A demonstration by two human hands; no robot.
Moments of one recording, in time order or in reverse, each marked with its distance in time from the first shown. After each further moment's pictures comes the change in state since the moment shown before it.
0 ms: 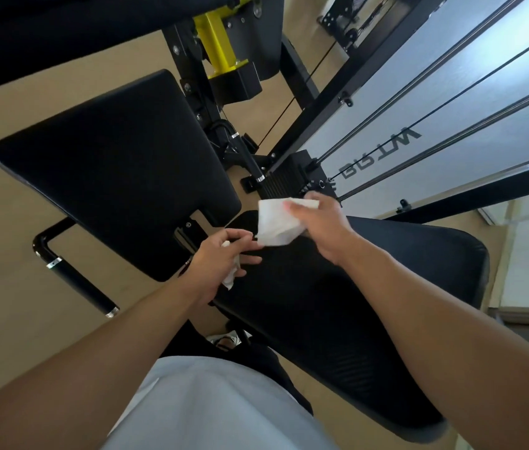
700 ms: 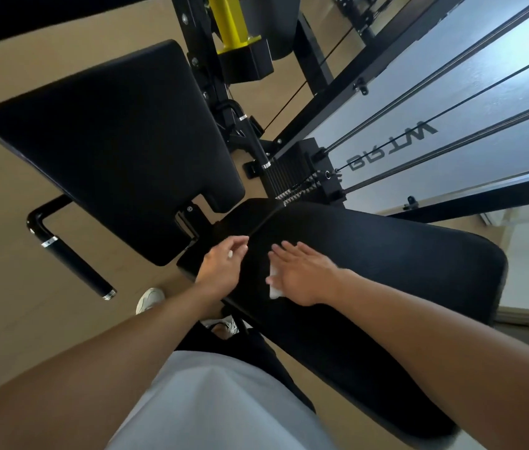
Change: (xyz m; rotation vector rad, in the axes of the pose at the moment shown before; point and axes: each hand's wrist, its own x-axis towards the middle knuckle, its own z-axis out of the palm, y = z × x) left_hand 0.027 -0.060 -0.007 0.478 0.161 0.086; right_hand -0.025 0.044 0.034 -1.580 -0.720 -0.179
